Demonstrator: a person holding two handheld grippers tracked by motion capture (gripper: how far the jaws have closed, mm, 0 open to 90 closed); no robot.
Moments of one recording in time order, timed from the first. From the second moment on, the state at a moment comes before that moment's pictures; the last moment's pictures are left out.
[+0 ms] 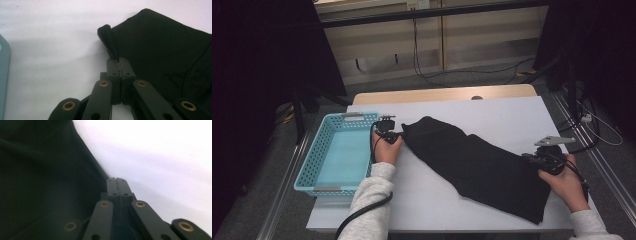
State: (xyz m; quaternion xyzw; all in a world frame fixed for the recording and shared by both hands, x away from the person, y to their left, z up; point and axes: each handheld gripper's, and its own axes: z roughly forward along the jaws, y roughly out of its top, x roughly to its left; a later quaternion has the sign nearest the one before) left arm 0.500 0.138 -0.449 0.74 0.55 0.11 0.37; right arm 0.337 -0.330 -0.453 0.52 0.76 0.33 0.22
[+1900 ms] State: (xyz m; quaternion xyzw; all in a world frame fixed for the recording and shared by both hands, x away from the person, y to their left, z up) left arm 0.469 0.105 -0.411 0.73 0.45 0.03 0.51; right arm 0.330 -0.277 -0.462 0.47 0.78 0.37 0.17
